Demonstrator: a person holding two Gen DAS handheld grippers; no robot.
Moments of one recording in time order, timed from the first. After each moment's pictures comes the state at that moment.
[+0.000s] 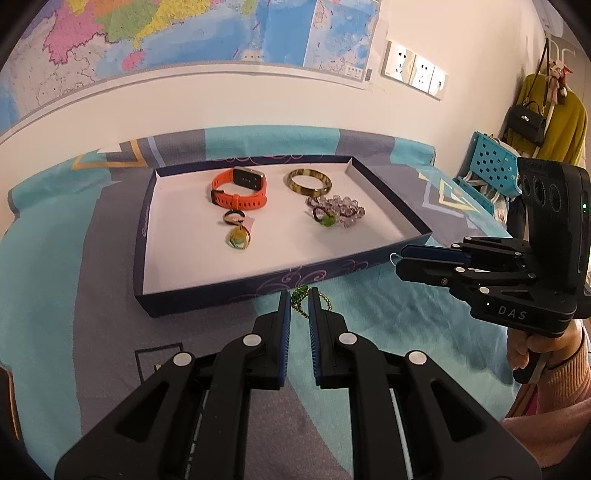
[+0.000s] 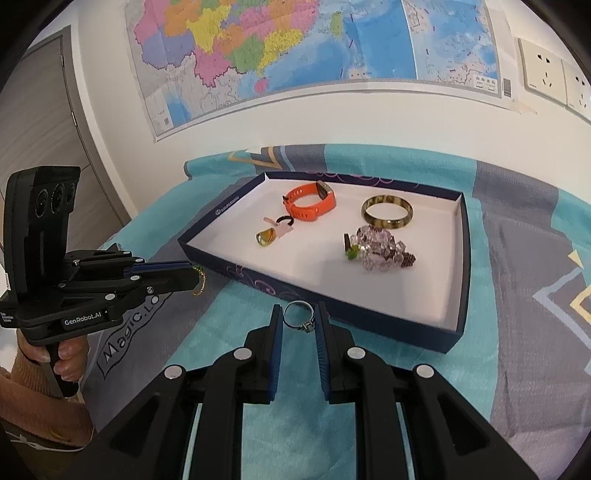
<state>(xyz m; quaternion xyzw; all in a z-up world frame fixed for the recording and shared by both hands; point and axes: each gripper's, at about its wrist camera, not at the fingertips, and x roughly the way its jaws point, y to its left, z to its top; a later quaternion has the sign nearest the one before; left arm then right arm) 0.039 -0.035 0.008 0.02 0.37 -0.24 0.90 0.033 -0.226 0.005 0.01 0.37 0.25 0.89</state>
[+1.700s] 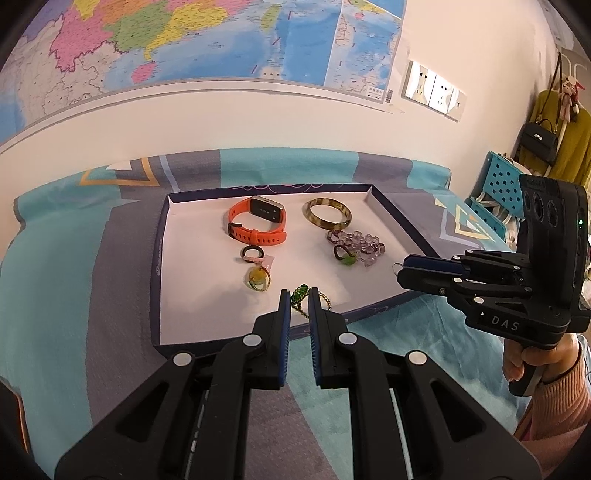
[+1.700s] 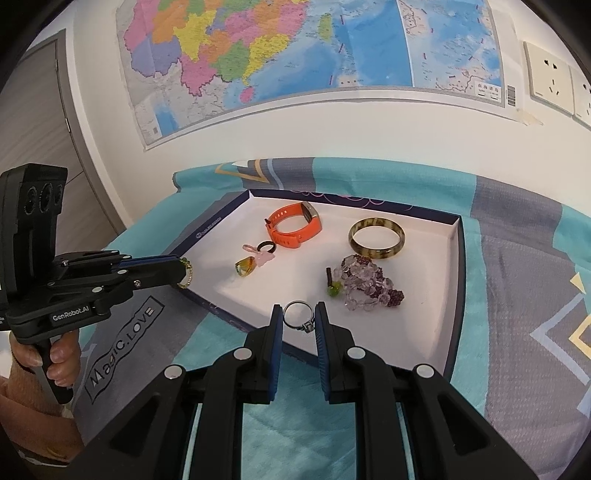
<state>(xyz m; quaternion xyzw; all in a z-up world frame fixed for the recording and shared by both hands) 0.068 -0.032 0.021 0.00 0.36 -0.22 0.91 0.068 -0.225 0.010 0.01 0.37 0.24 0.90</state>
